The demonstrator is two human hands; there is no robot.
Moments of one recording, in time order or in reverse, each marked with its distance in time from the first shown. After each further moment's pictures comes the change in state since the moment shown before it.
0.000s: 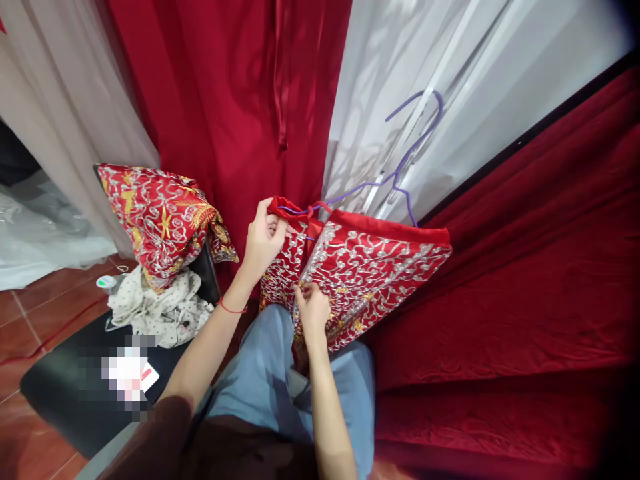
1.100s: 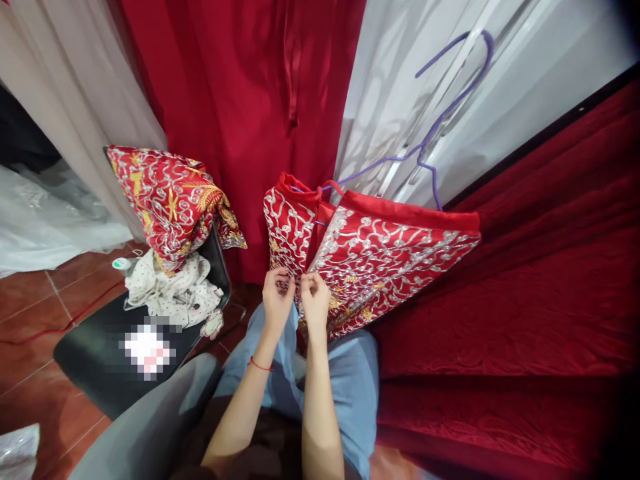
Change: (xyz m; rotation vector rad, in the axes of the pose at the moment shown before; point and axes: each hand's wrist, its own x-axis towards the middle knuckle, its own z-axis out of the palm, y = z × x) left_hand -0.145 -0.099 0.007 0.321 0.216 -0.135; right_hand -0.019 0.000 0.011 0.561 -0.051 -0.114
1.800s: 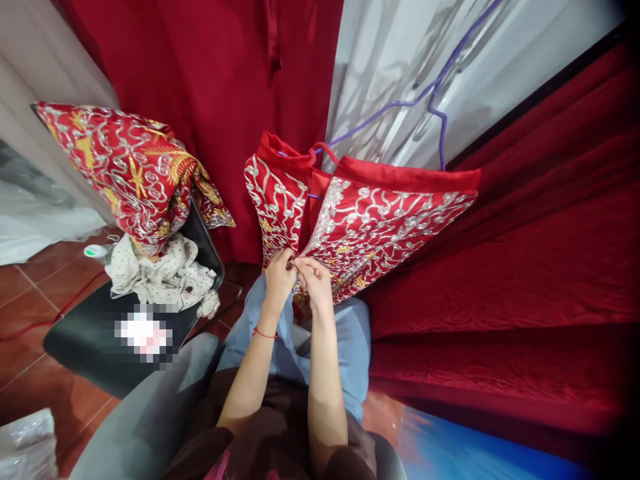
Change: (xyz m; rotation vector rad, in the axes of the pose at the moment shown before) left_hand 0.004 -0.016 0.011 0.336 -0.244 0.134; right_hand -0.011 0.002 -0.011 0.600 -0.165 0.297
